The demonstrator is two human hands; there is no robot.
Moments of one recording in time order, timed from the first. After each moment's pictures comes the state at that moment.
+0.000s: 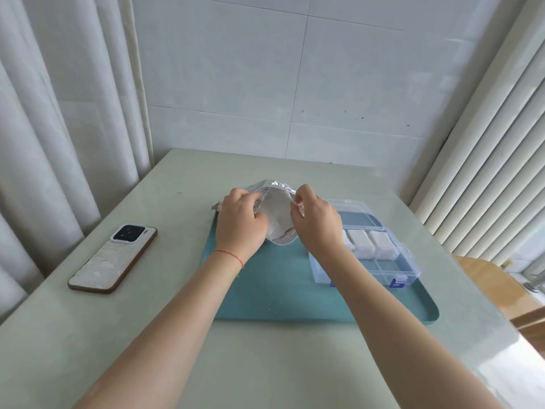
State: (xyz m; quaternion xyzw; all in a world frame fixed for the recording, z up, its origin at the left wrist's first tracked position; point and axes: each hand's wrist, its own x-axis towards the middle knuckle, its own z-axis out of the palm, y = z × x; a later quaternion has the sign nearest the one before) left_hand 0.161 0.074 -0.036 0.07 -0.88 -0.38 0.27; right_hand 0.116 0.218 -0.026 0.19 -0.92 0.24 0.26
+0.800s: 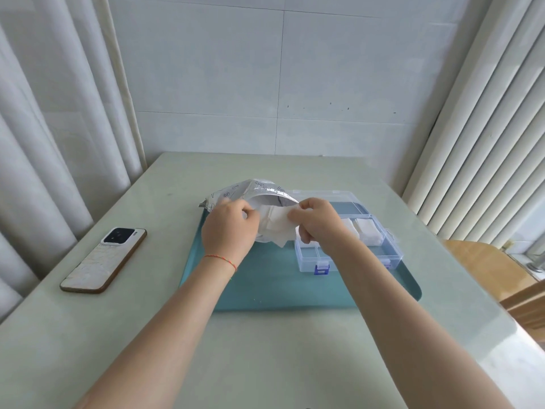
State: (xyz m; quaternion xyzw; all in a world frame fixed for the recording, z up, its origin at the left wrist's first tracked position) left_hand 0.186 0.102 -0.026 0.14 -0.90 -0.30 0.28; right_hand 0.124 0.264 -0.020 0.04 -0.83 0.55 -0.07
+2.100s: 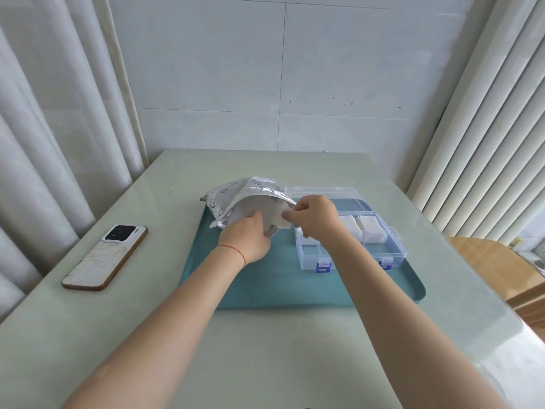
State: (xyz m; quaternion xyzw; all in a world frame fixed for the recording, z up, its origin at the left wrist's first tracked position) left_hand 0.166 0.107 -0.044 0.05 -0.99 -0.13 0.03; right_hand 0.119 0.257 -0.018 0.07 -0.90 0.42 -0.02
